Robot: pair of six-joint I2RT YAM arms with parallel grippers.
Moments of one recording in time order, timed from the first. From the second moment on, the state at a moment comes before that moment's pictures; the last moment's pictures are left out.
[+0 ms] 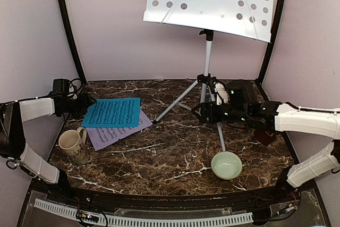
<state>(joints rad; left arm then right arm) 0.07 1.42 0.83 -0.15 0.33 -0.61 0.82 1.27 0.86 -0.07 0.04 0.40</state>
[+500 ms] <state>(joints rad) 0.07 1.70 1.01 -0.23 0.33 -0.46 0.99 1.67 1.16 -0.01 0.07 0.39</state>
